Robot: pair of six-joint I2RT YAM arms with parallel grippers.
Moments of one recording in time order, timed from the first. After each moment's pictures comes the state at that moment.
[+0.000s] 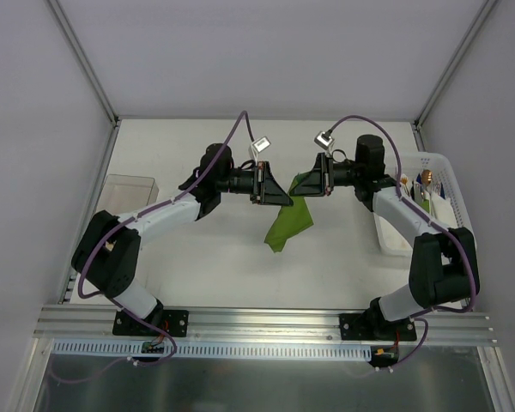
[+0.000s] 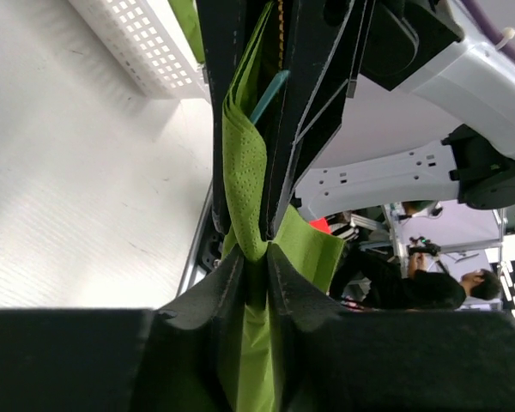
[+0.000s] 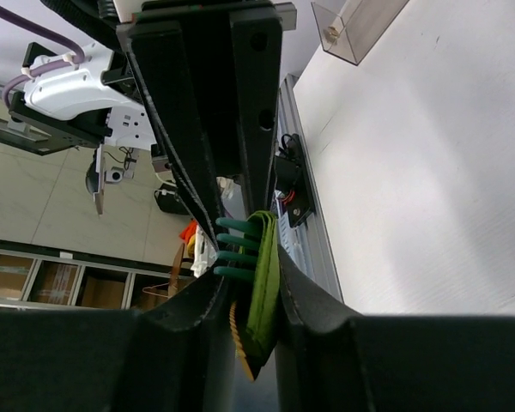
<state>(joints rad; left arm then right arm) -0.61 1.58 1.02 0.40 0.93 -0.96 0.24 1.50 0.99 0.18 -1.33 0.77</state>
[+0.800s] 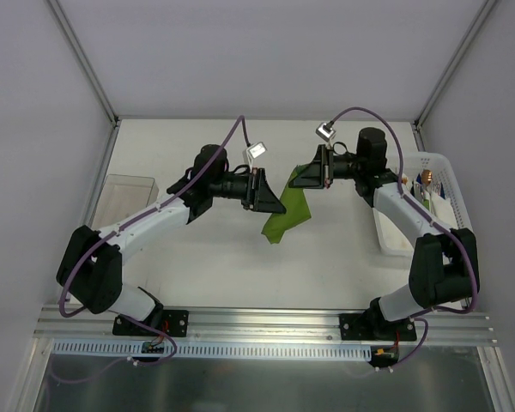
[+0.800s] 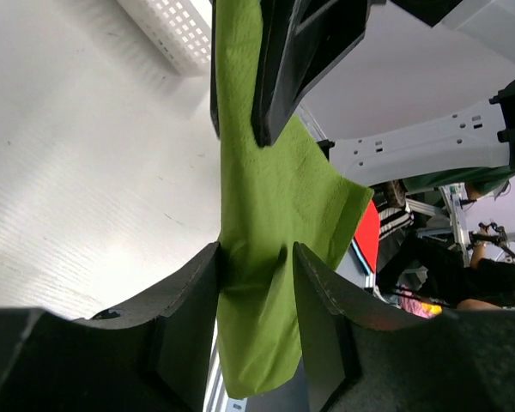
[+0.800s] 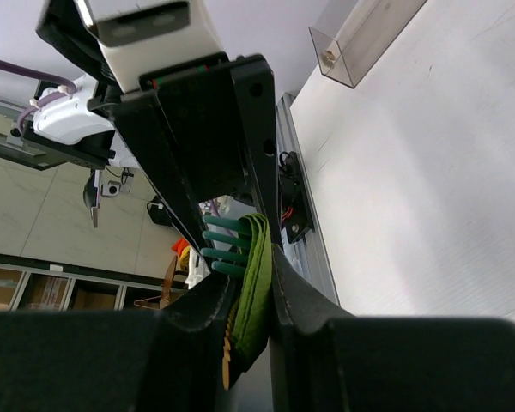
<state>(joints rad) -0.61 1.46 1.03 0.12 0.89 -0.72 0.24 1.50 1.04 0.18 -1.29 0.81</state>
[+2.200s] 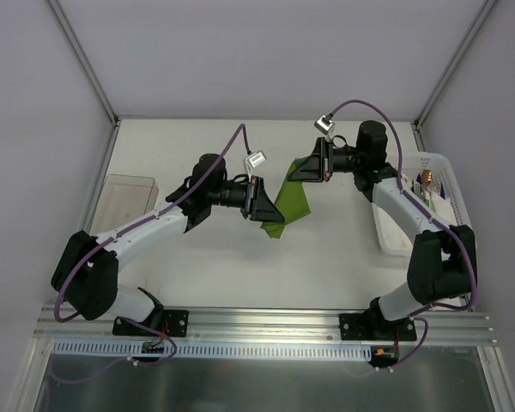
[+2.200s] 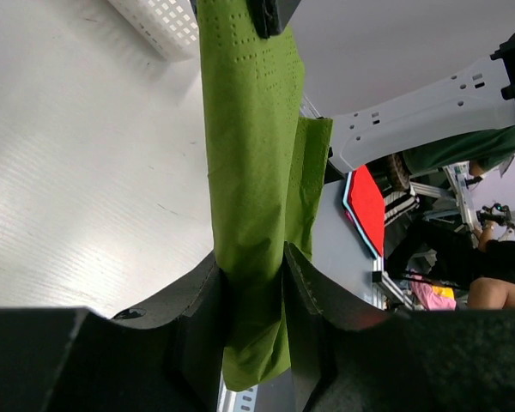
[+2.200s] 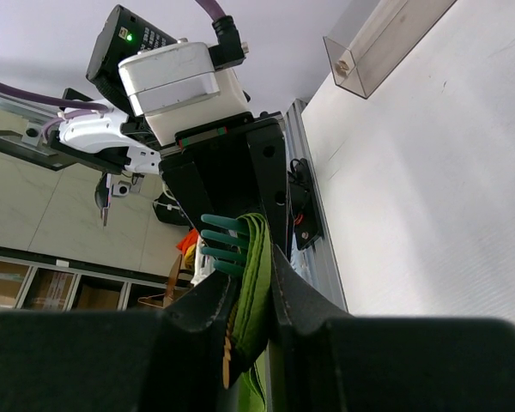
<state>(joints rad) -0.64 1.41 0.93 0.18 0.92 -0.68 0.25 1.53 1.11 0.22 -1.30 0.88</state>
